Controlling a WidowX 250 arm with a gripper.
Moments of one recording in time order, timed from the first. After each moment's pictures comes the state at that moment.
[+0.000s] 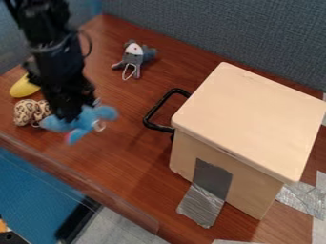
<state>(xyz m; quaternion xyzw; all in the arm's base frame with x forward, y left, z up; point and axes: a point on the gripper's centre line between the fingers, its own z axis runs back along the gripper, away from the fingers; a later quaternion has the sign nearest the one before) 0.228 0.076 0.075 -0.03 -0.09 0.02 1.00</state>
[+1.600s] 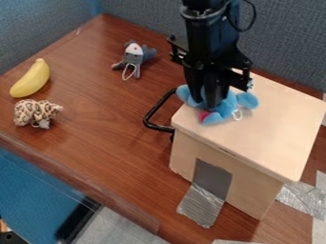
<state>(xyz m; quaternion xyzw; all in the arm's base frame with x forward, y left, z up) 0.295 -0.073 0.128 -0.09 -0.13 -0.11 0.98</state>
